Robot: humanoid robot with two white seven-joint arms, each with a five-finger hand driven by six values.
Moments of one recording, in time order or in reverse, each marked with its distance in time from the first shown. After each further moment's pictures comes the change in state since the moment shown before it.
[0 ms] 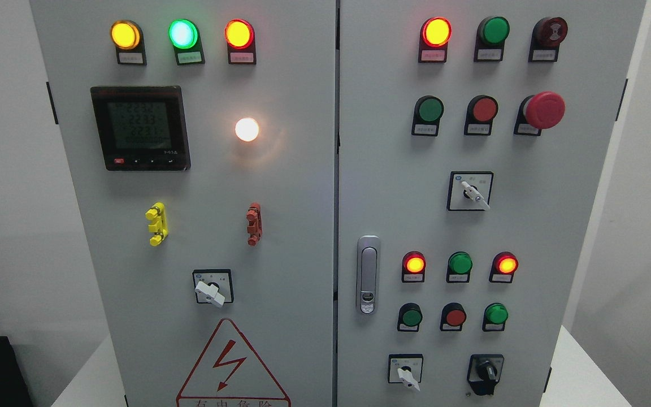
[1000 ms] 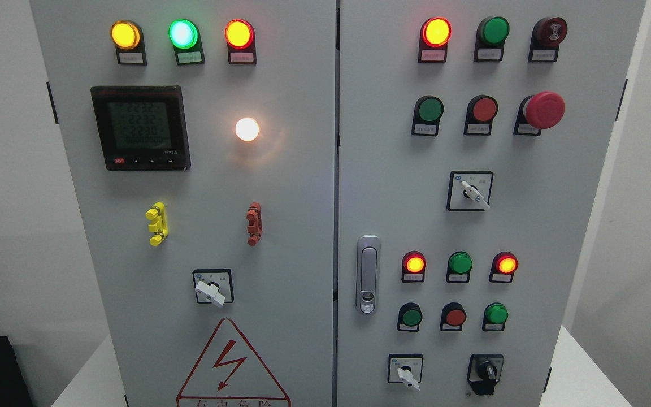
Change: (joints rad) left arm 0.000 0.000 0.000 0.000 0.000 0.005 0.000; right arm -0.018 -0.002 -0.007 -0.008 0.000 -0.084 -0.013
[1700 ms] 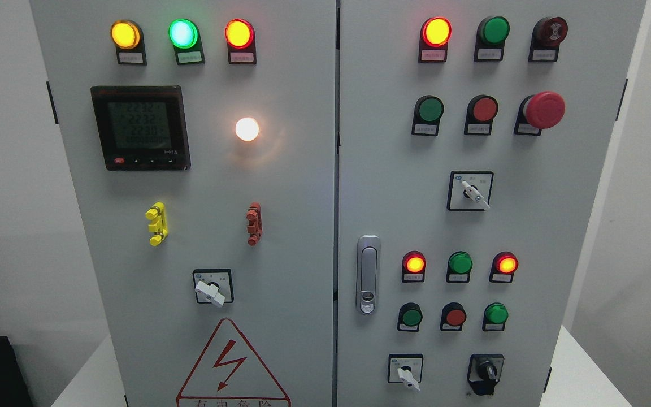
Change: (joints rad) left arm 0.000 0.000 0.000 0.000 0.000 -0.004 0.000; right arm -0.018 0.002 -0.007 -0.052 0.000 -0.197 -0.070
